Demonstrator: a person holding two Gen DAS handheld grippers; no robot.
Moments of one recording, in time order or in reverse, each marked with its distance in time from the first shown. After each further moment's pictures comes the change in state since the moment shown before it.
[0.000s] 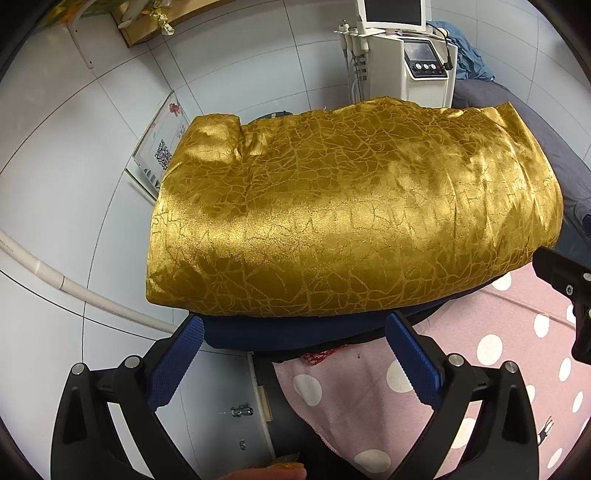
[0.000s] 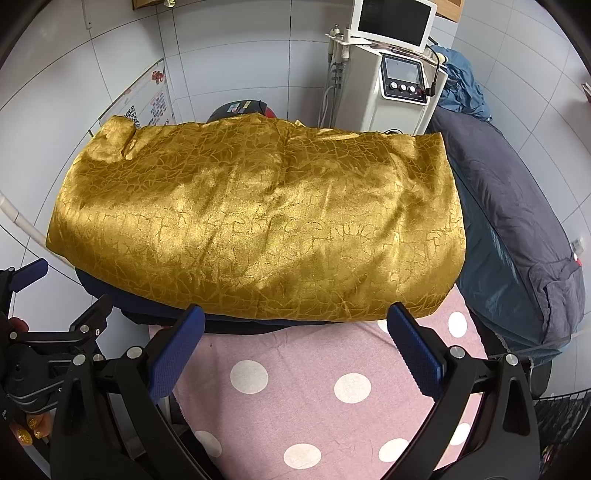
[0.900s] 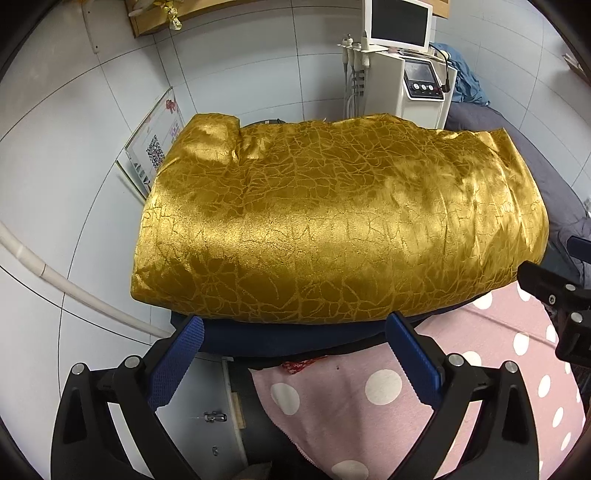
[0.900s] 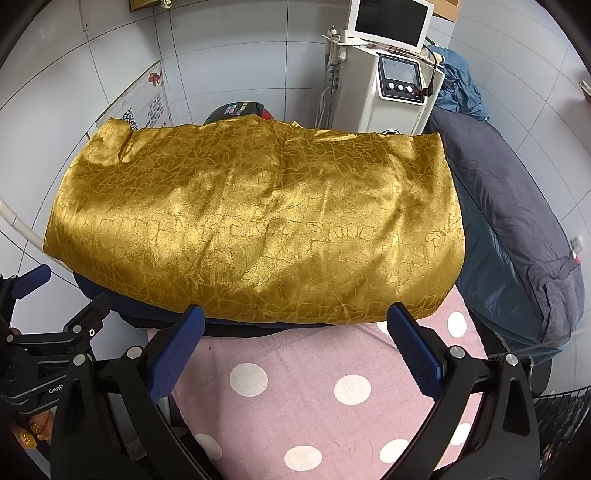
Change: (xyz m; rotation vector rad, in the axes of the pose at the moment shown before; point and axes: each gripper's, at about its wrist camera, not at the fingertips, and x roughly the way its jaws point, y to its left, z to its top) left arm 0.001 0.009 -0.003 -0.074 -0.040 -0.092; right arm 0.000 -0.001 0.000 0.006 -0.004 -0.009
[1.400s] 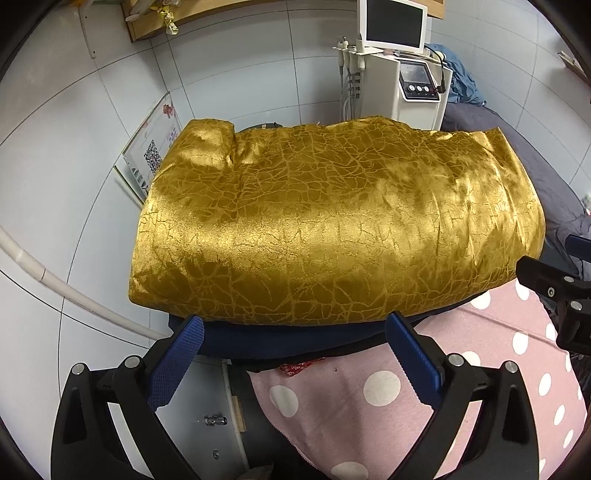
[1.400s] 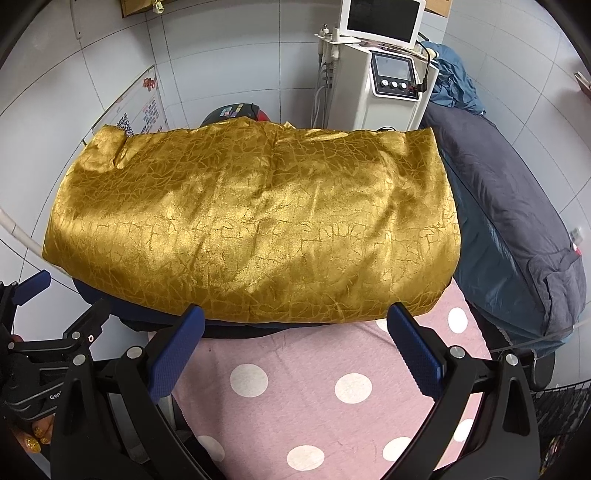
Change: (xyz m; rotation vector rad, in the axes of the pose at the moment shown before) left arm -0.003 -0.005 0.001 0.013 -0.018 -0.001; right arm 0.000 -0.007 0.000 0.027 0.000 0.004
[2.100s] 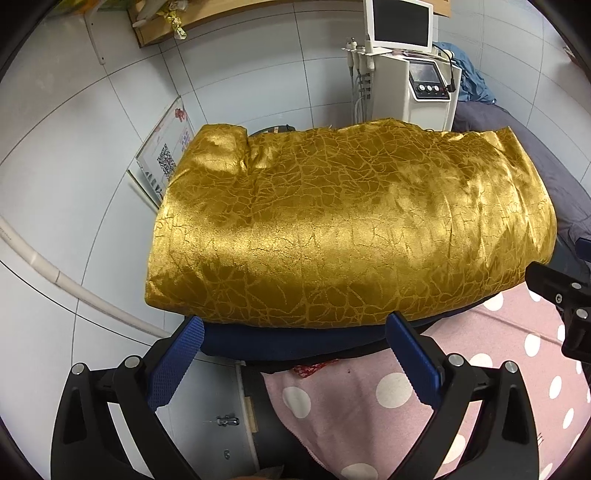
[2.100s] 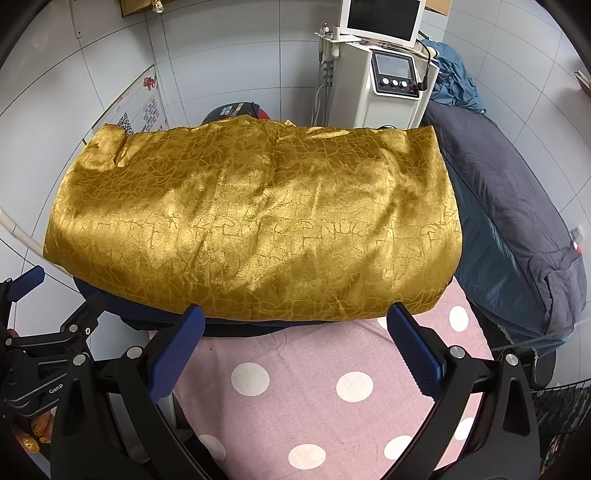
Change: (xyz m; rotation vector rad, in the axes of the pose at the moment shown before) left arm -0.004 -0.001 0.001 0.007 -0.004 0.066; right arm 0.001 0.002 -0.001 0.002 0.004 0.003
